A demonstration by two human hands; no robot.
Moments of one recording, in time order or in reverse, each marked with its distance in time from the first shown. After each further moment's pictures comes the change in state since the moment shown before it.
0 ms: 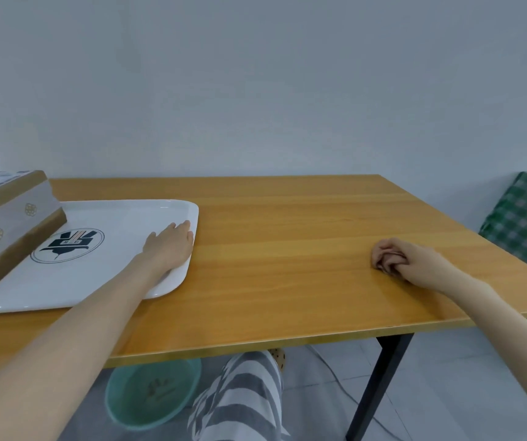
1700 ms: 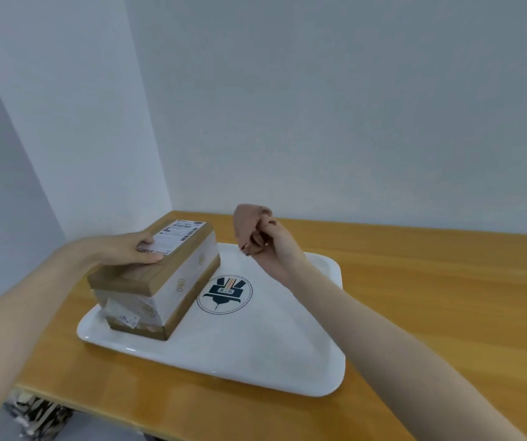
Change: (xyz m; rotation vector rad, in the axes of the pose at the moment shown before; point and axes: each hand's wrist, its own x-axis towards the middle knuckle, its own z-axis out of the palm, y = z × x) left_hand -0.022 -0.294 -0.182 -0.080 -0.176 -0.291; right_hand 0.135 -0.448 0.114 1.743 -0.595 -0.281
